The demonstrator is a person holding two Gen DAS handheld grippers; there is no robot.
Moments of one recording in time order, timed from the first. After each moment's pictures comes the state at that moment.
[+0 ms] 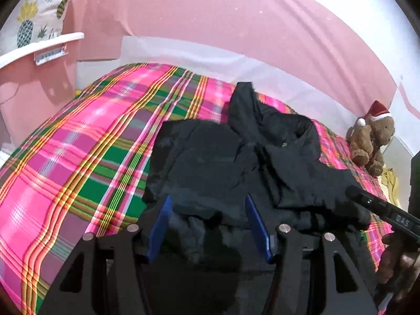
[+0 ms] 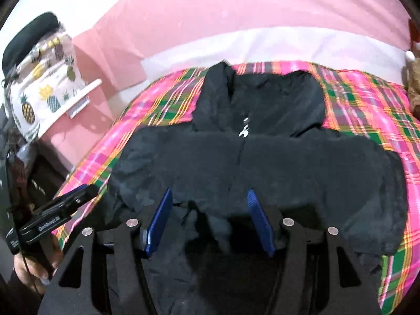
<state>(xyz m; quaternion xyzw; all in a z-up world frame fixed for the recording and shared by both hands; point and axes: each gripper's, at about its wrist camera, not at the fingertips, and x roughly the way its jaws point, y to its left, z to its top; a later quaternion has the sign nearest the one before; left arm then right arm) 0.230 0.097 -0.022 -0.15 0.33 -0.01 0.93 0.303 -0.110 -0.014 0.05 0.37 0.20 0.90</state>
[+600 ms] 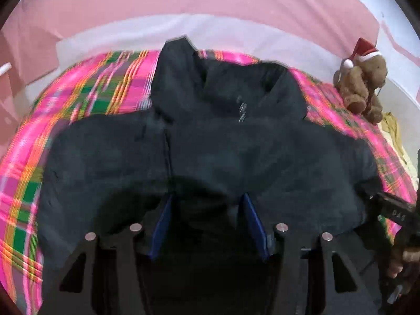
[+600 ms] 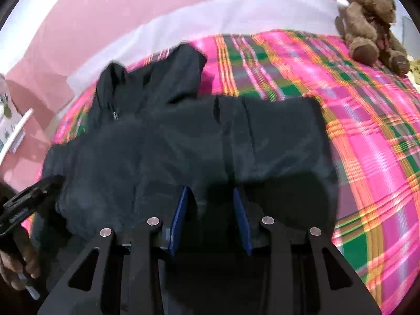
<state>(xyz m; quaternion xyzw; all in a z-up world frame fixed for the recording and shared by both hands) 0.341 -0.009 -0.070 -0.04 0.41 -0.07 0.91 0.349 -0.226 -0.075 0.10 0.43 0.05 0.90</state>
